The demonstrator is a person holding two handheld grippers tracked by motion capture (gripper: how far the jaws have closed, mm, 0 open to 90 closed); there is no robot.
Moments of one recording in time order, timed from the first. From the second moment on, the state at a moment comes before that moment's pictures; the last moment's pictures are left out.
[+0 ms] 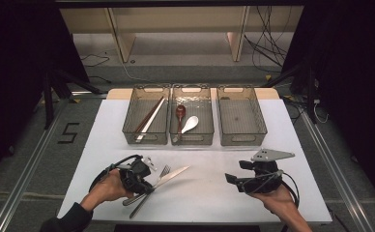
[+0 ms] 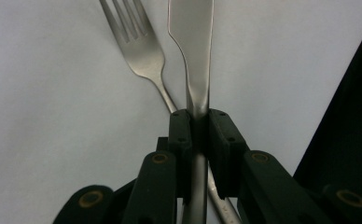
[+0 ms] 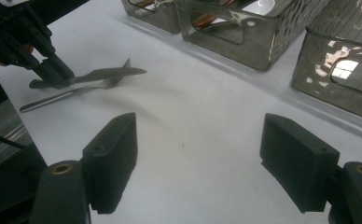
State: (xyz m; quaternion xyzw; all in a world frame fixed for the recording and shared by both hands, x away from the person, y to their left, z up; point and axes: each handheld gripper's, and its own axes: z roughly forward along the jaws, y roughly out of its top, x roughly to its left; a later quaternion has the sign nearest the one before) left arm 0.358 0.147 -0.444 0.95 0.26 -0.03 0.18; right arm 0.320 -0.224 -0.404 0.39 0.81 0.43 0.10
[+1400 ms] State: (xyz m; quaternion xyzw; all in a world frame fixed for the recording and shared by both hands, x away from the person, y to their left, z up) left arm 0.348 0.075 -0.430 0.97 0.15 -0.12 0.16; right arm 0.293 -0.104 -0.435 0.09 0.93 0.31 0.16
